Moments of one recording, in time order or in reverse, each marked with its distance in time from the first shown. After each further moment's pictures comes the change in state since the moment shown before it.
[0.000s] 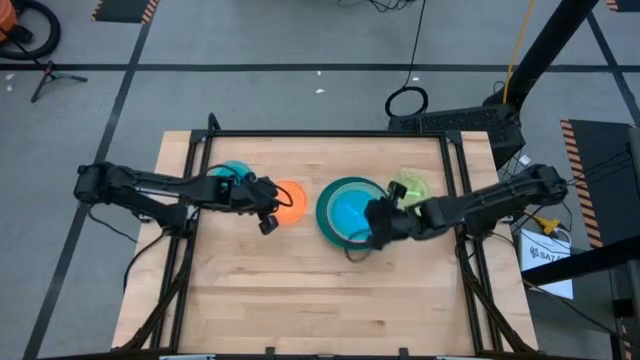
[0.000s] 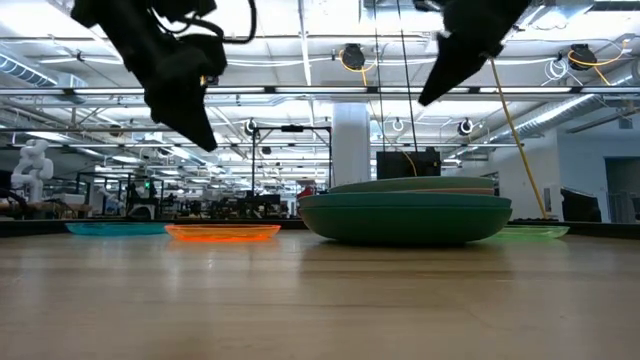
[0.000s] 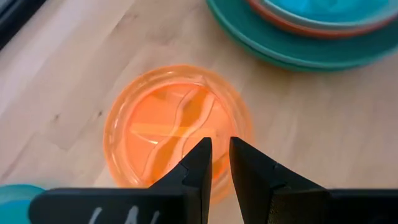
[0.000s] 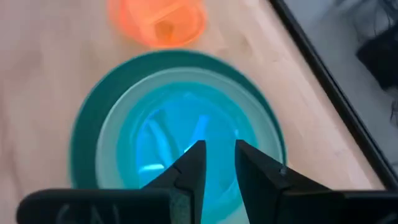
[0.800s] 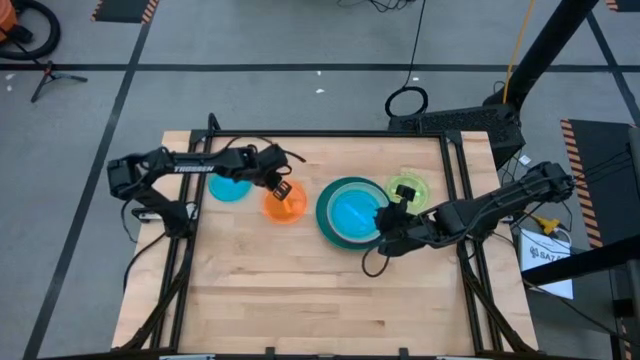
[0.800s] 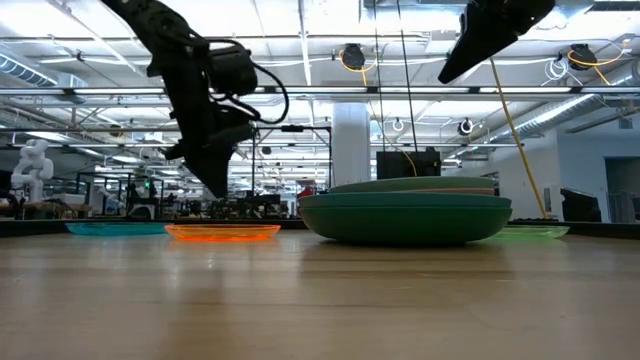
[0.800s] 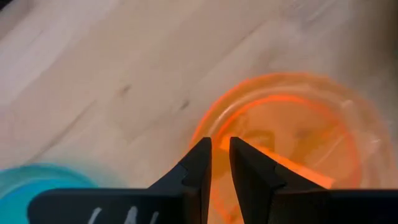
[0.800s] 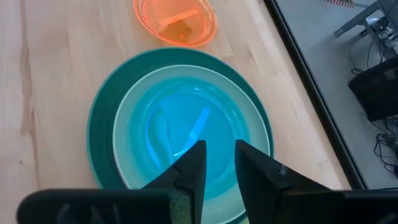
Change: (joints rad) left arm 0.391 0.294 0.131 -0.052 0.123 -0.008; right arm 0.091 -0.076 0.000 -0.080 0.057 -0.055
